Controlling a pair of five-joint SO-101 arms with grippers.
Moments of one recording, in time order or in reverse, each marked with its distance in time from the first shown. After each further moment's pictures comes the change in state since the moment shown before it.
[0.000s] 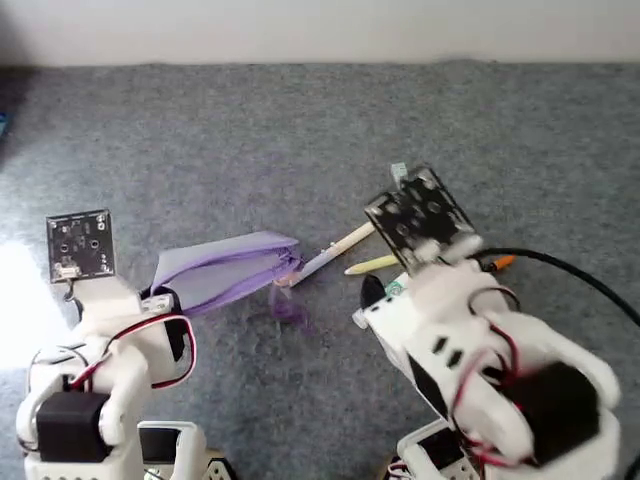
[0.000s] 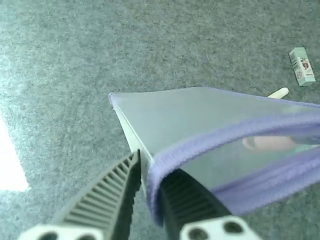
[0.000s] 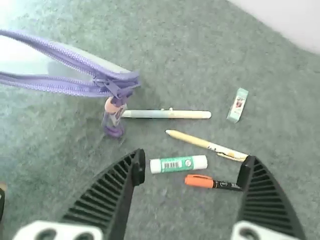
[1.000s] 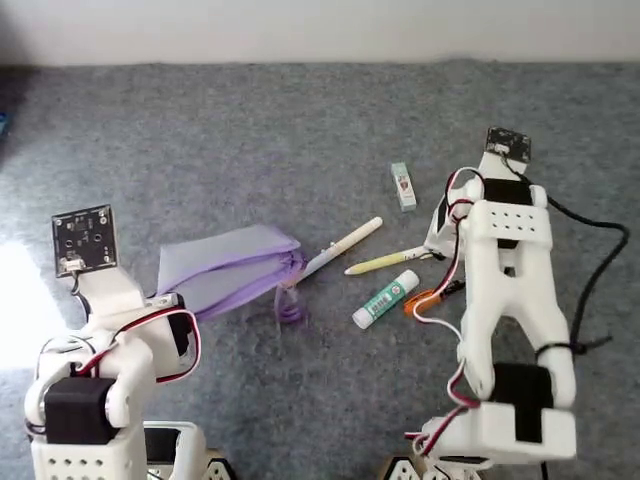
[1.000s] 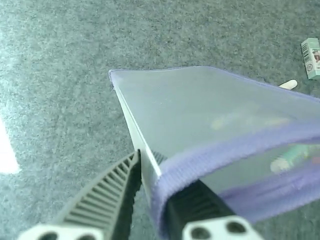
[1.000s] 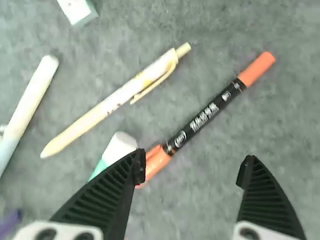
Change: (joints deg) left arm 0.0 1.1 2.8 0.0 3.6; right arm 31.4 51.7 12.3 -28.0 -24.6
